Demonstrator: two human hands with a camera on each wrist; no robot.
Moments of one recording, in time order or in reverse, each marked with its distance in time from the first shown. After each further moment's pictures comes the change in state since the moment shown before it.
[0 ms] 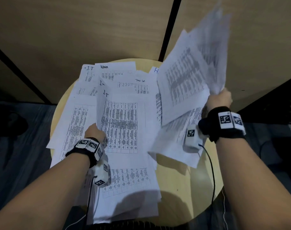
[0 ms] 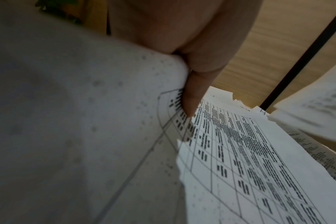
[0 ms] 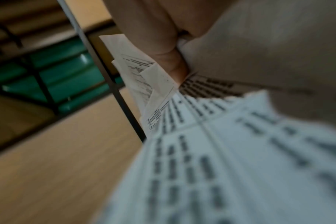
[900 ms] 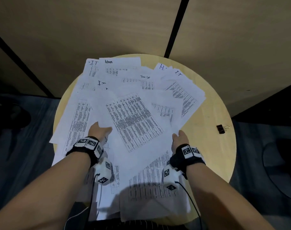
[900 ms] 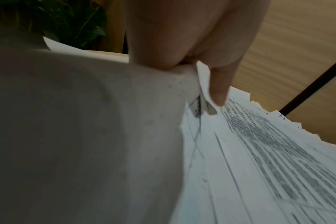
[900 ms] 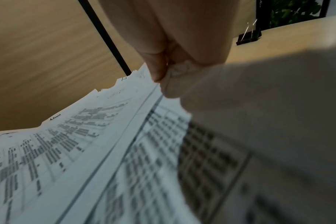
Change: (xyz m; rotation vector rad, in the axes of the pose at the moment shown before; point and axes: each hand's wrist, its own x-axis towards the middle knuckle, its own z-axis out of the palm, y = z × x) left_hand -0.007 -0.006 -0.003 -0.475 -0.107 -0.127; right_hand -0.088 0.115 0.106 -0.070 -0.625 0.316
